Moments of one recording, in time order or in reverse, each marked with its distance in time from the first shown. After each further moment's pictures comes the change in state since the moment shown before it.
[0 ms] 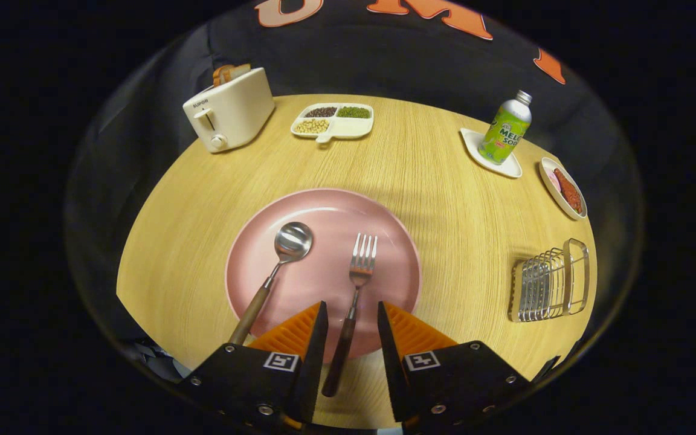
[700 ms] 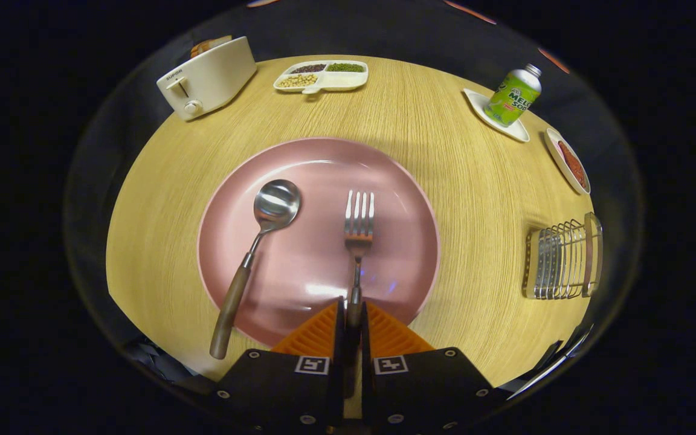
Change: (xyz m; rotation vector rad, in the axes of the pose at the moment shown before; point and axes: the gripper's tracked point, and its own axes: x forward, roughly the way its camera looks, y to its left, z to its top) arm 0.018 0.005 -0.027 0.032 0.169 -0.038
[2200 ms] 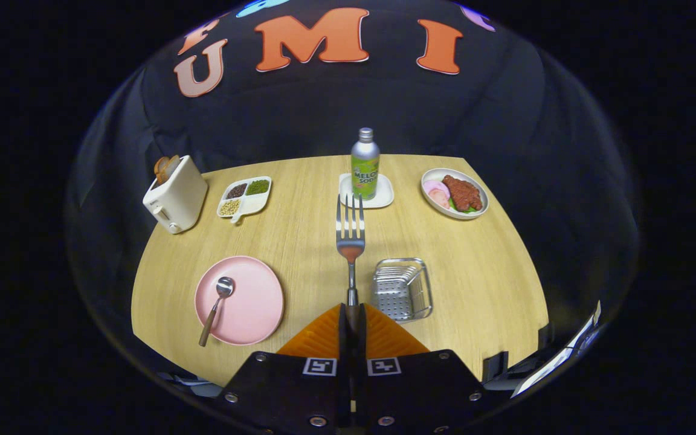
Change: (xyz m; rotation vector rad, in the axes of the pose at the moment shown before) arm -0.164 -0.208 0.031 0.233 -0.381 -0.096
